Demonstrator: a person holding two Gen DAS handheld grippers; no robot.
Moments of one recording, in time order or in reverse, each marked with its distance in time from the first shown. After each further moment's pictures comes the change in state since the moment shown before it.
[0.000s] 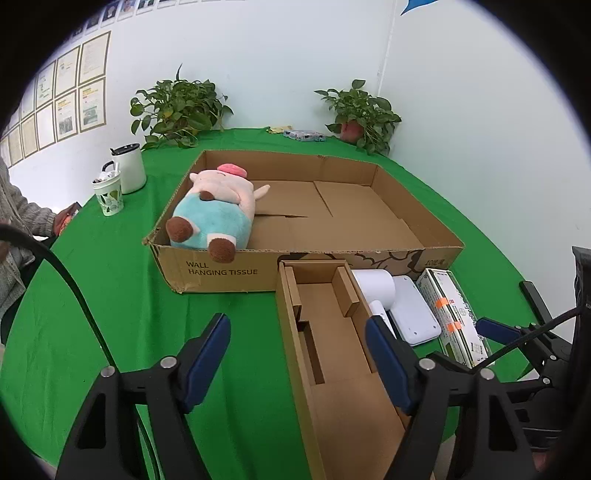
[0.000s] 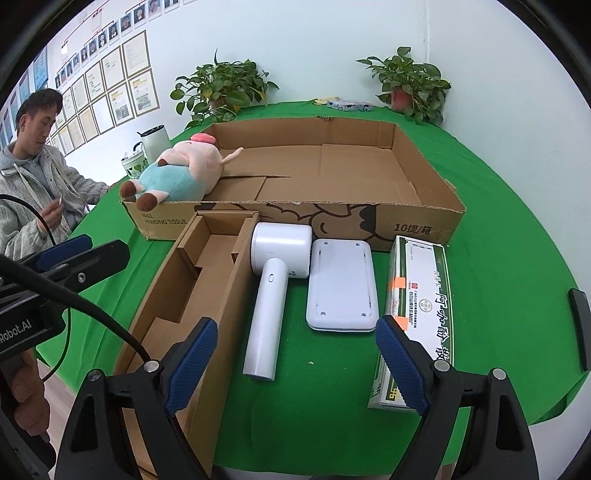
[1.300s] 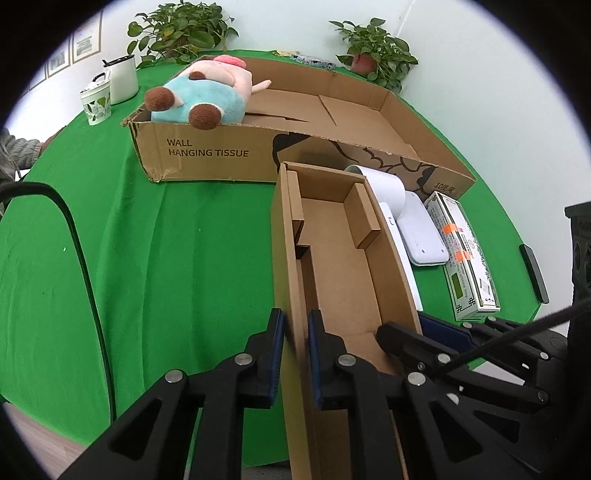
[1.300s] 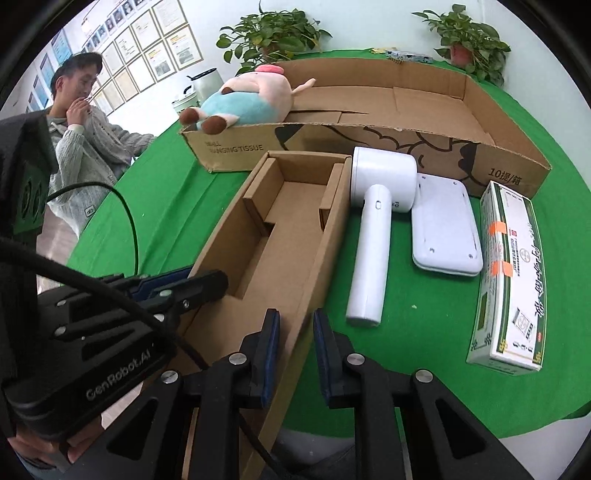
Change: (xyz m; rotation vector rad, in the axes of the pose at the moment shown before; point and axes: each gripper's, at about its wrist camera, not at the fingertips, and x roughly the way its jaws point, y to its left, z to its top) left arm 0.031 0.001 -0.048 -0.093 0.297 -0.038; right arm 0.037 0.057 -0.021 -0.037 0.214 0.206
